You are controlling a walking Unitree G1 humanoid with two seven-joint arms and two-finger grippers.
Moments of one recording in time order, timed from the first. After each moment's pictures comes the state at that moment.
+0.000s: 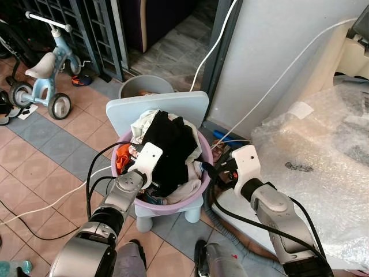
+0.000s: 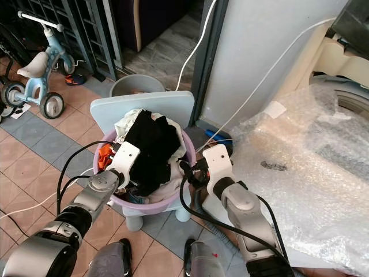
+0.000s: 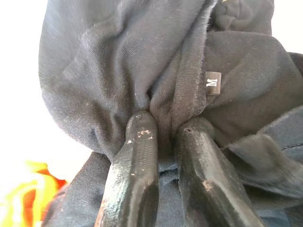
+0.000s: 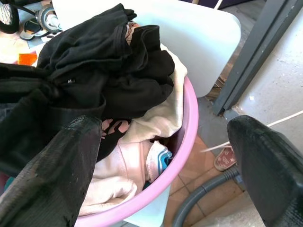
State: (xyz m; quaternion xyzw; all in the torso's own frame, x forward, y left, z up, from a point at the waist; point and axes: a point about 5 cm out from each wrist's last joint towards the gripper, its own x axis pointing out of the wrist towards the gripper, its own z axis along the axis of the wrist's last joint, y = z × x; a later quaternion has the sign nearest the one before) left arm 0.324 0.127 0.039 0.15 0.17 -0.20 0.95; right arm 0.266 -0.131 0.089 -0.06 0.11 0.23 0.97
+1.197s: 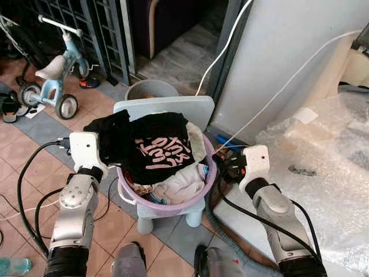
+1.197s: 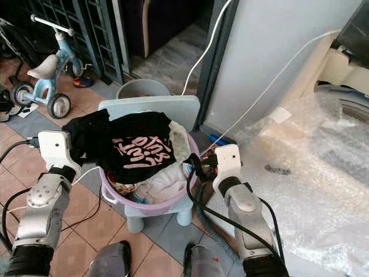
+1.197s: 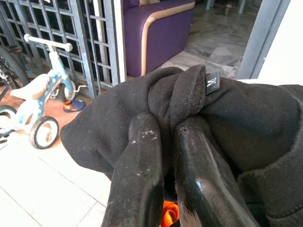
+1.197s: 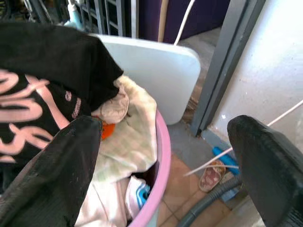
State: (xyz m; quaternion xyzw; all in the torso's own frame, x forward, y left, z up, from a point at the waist) left arm 0.286 0.191 0.105 0.02 0.00 -0.03 1.00; right arm 0.281 -0.140 0.093 -0.02 0.05 0.14 0.99
